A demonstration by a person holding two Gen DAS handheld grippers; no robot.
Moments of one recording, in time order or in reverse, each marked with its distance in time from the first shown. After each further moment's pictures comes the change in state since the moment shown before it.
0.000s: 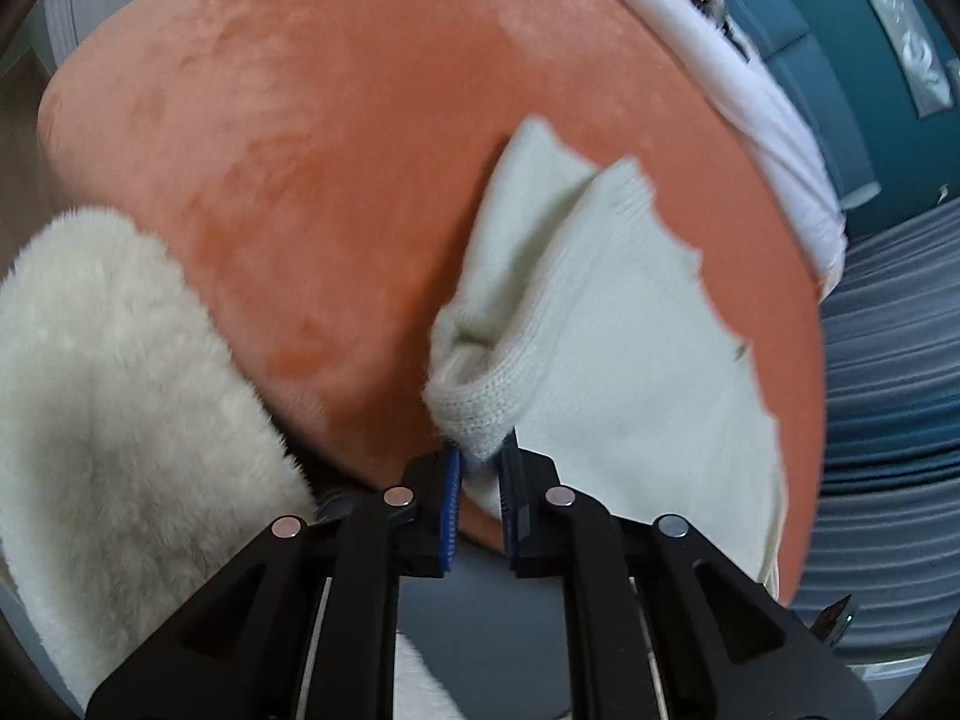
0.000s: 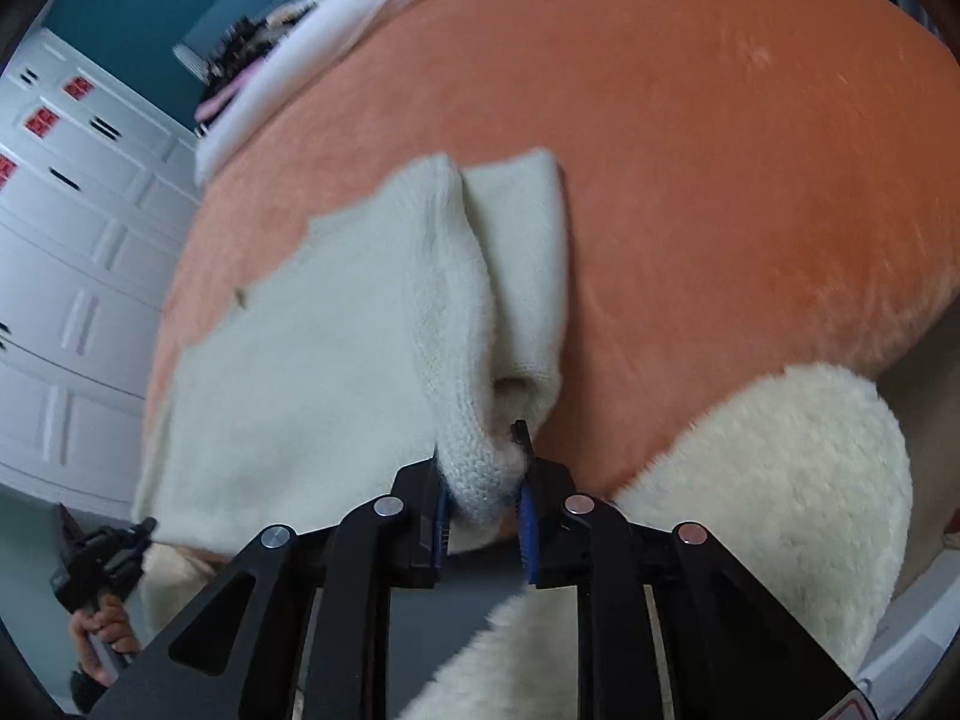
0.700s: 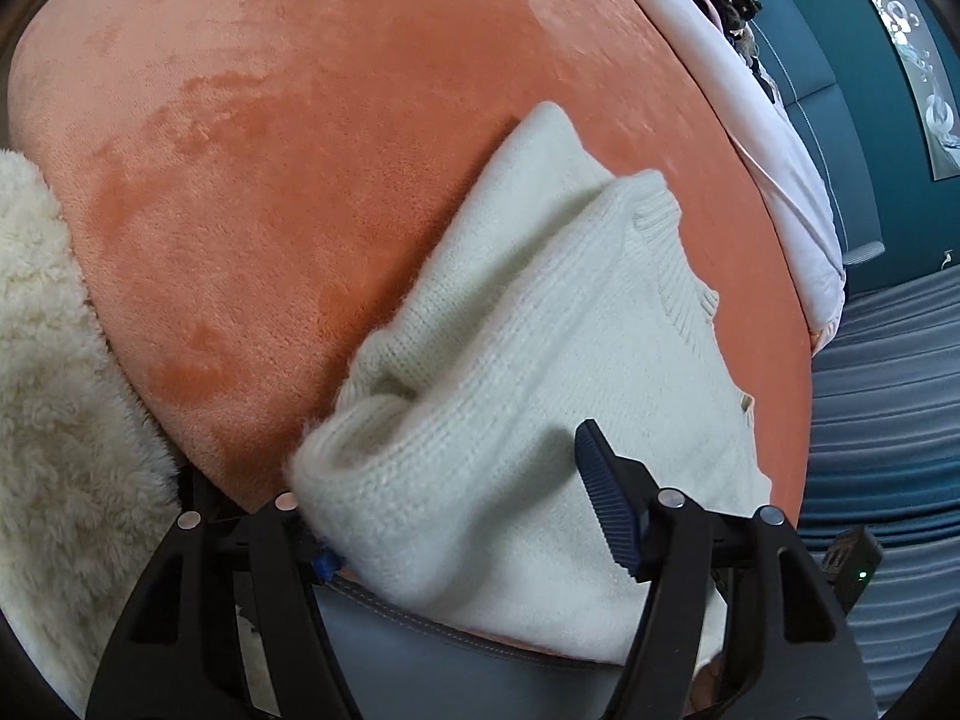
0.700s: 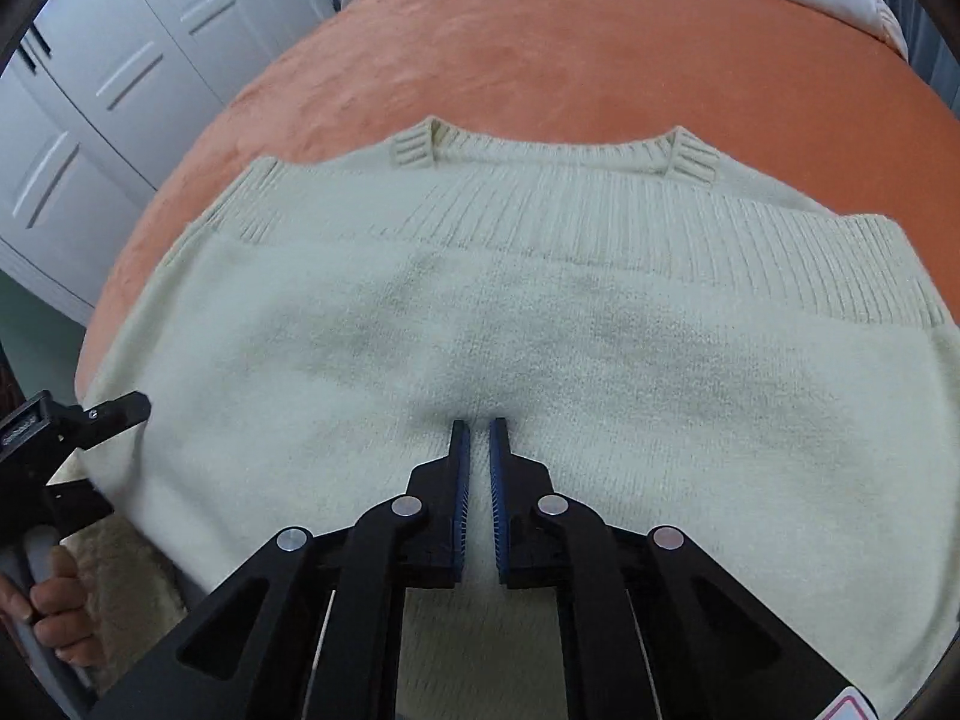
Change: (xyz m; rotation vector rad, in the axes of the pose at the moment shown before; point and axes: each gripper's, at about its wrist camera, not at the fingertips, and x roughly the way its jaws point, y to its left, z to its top) left arm 0.043 -0.010 0.020 -0.122 -0.047 -0.065; right arm 0.127 0.233 -0.006 -0.532 0.053 0.023
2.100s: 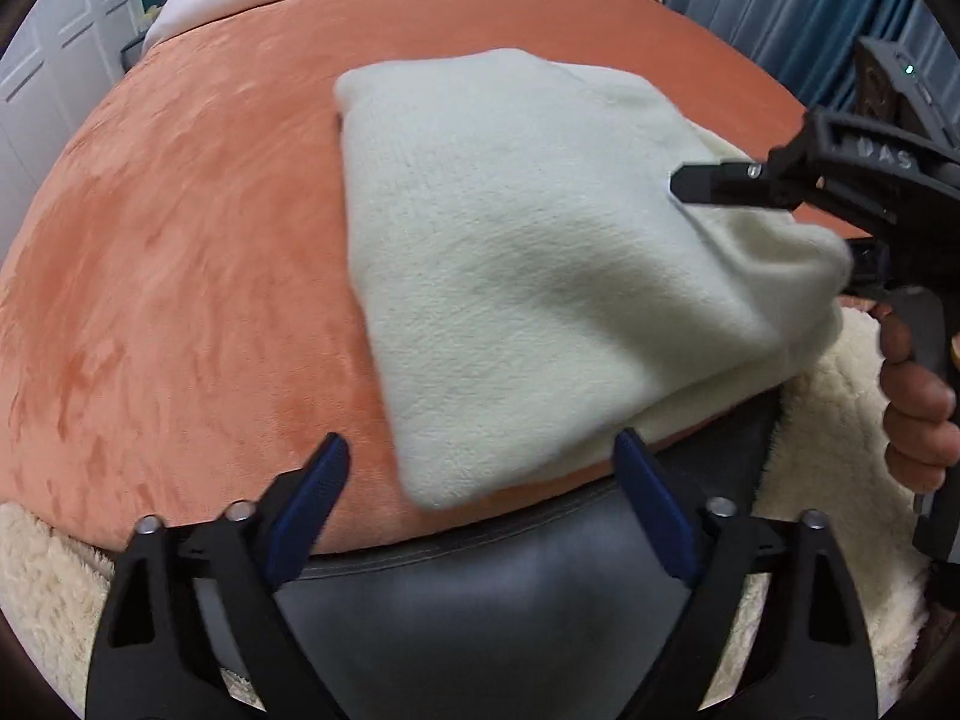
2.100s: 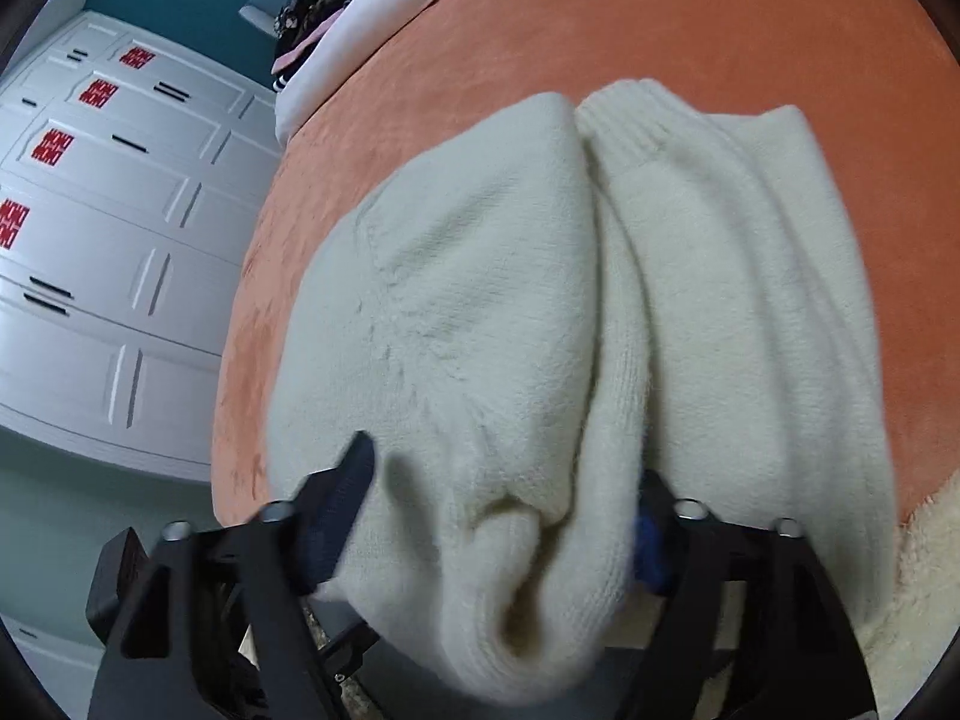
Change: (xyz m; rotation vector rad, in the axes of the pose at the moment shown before) left arm 0.038 -0.160 -0.180 1.012 0.092 0.147; right arm -0.069 -0.120 -0.031 0.439 -0.057 0.252
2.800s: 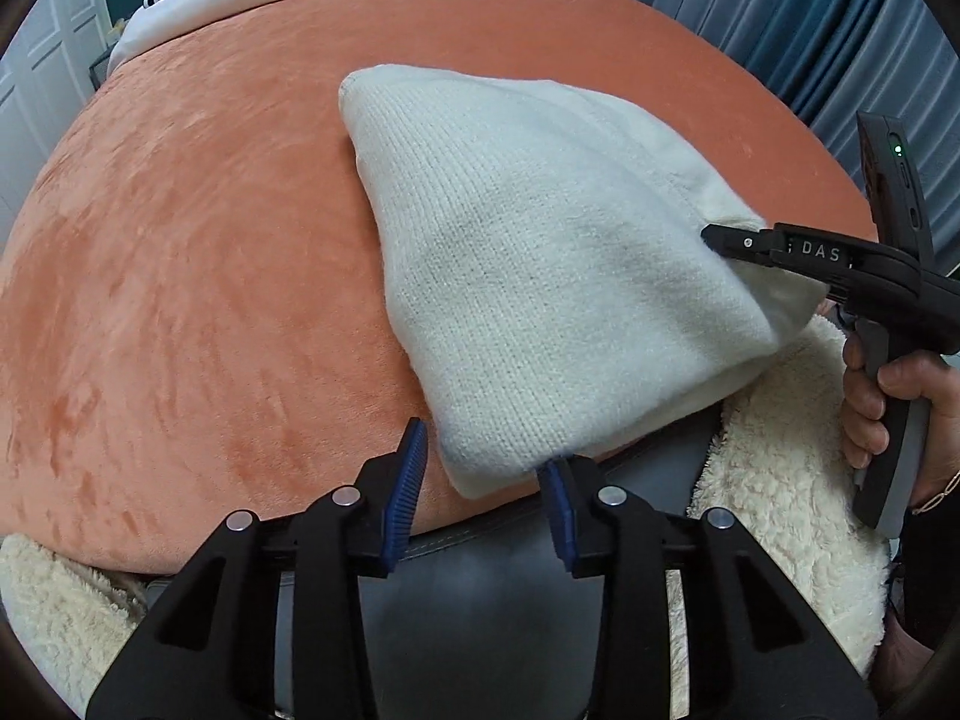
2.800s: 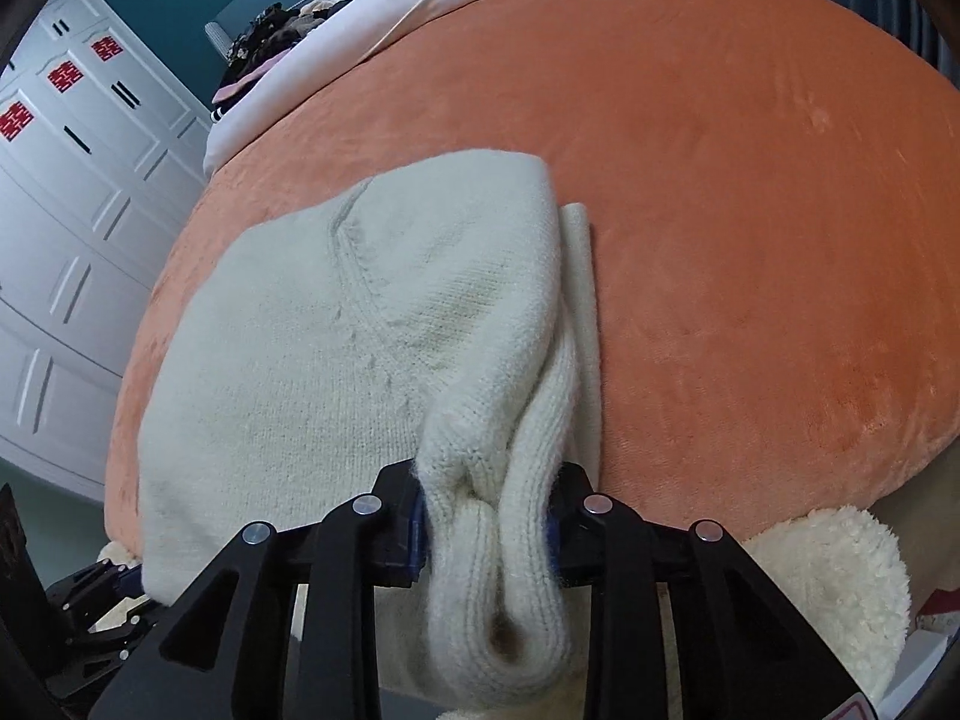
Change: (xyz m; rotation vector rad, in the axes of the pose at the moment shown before) left arm -0.009 -0.043 0.019 0.049 0.022 -0.044; right arm -0.047 -0.061 -0.001 -0.030 -0.147 -0.215
